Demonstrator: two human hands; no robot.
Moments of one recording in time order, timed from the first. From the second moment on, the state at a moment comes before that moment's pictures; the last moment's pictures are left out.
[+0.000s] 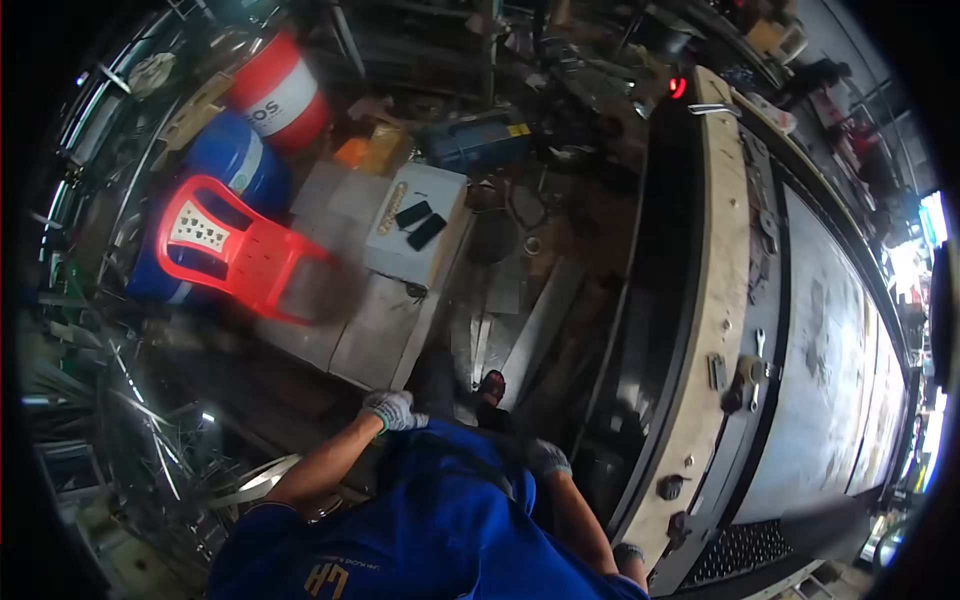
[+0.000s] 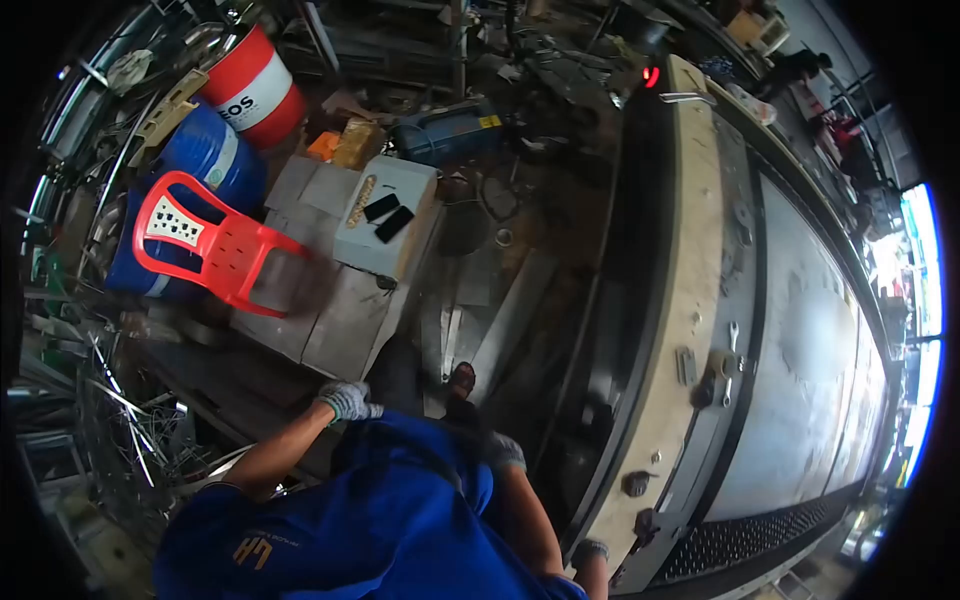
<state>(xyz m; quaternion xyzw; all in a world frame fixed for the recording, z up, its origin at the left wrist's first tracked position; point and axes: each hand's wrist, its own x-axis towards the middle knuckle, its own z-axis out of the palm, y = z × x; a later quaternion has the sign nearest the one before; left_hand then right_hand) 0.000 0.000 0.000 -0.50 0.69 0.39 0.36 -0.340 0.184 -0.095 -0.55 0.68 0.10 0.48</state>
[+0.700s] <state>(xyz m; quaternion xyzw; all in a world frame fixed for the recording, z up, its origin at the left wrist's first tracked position) 0.107 -0.335 0.016 -0.21 0.86 0.39 0.25 -0.109 0.003 0.069 -0.08 0.76 -0.16 0.63</state>
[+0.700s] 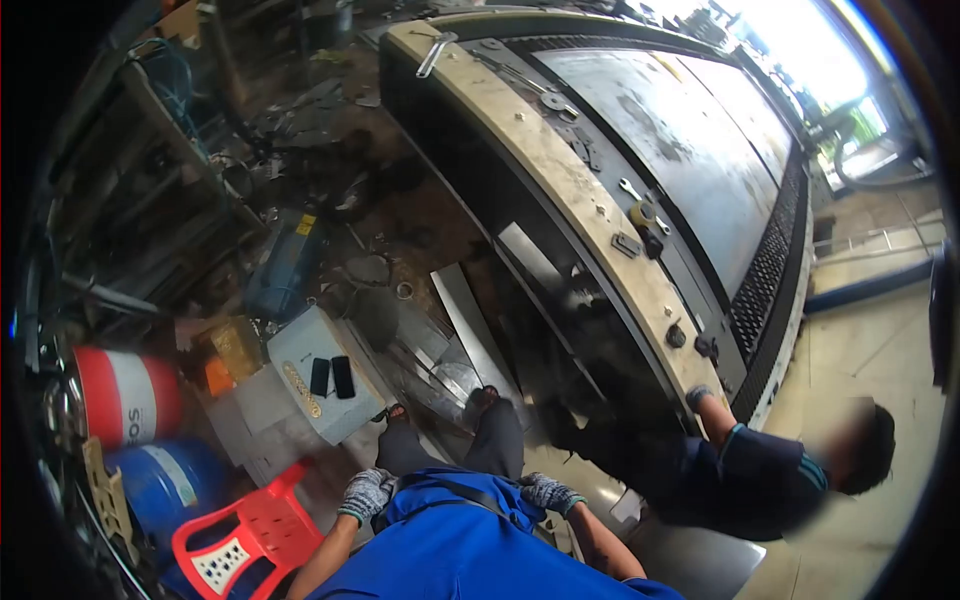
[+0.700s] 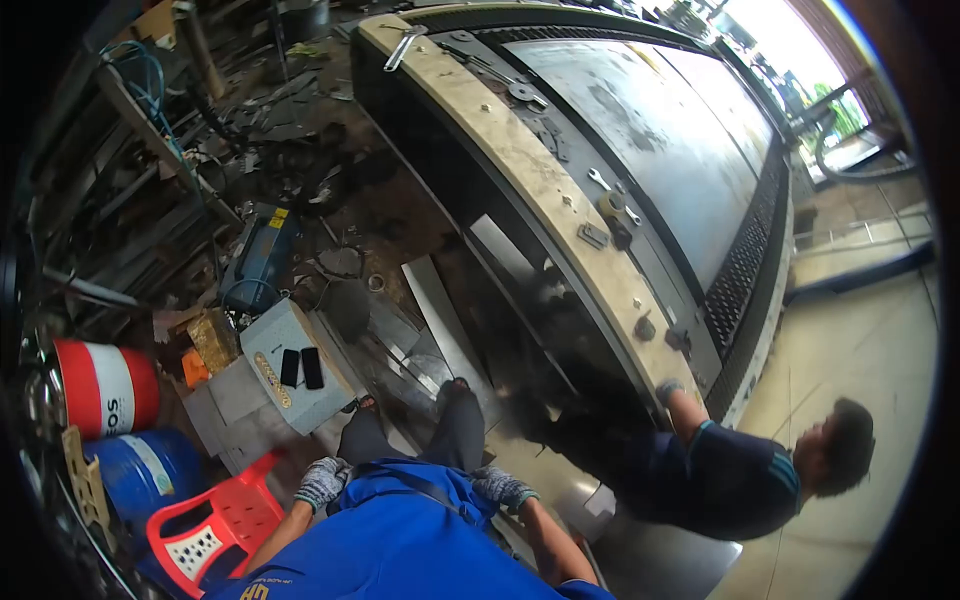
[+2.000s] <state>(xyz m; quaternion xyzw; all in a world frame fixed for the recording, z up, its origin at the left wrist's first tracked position) -0.917 -0.209 -0.121 -0.04 1.00 0.02 0.03 -1.107 0.237 -0.150 0.14 0.98 0.06 -0.15</state>
